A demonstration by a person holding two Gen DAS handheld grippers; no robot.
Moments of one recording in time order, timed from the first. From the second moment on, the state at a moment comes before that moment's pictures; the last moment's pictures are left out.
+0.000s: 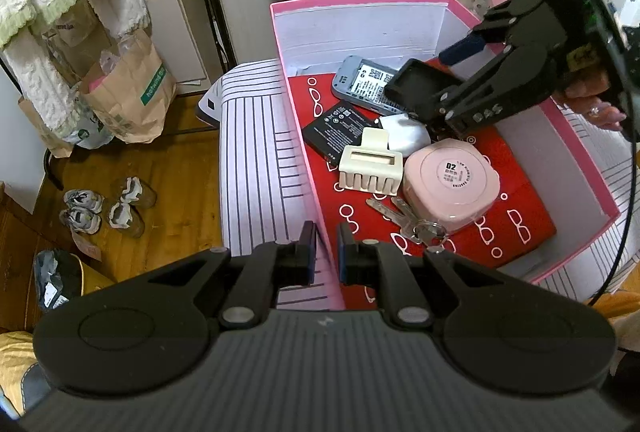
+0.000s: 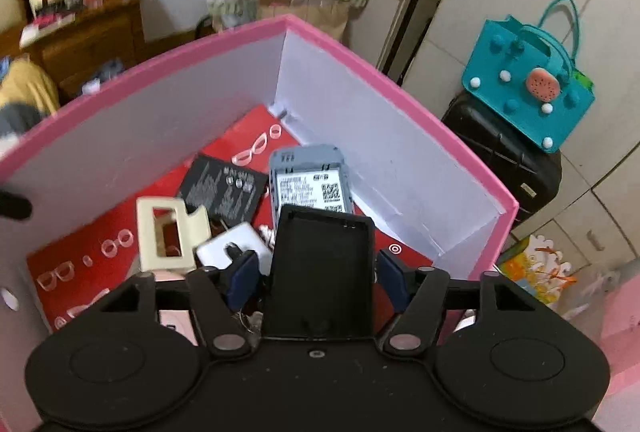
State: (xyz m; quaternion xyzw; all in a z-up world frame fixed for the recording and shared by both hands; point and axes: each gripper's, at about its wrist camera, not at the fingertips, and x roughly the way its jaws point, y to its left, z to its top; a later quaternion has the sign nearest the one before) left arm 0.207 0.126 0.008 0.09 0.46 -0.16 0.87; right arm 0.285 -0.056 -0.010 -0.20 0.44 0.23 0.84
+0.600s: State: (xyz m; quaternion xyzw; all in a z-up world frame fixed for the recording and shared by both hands) left arm 0.208 0.115 0.009 0.11 0.47 -0.14 0.87; right arm 0.184 -0.208 0.047 -0.03 0.29 0.21 0.93
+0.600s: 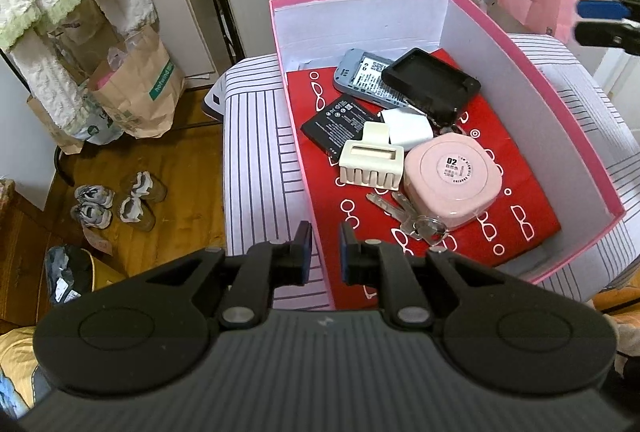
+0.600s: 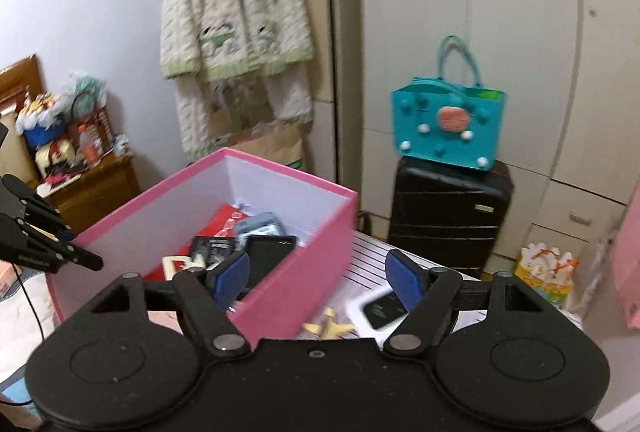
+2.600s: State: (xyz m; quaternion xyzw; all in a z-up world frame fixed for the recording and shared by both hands) left arm 0.201 0.123 0.016 0.07 0.44 -0.12 0.89; right arm 0.277 -0.228 -0.050 0.05 0.42 0.17 0.89
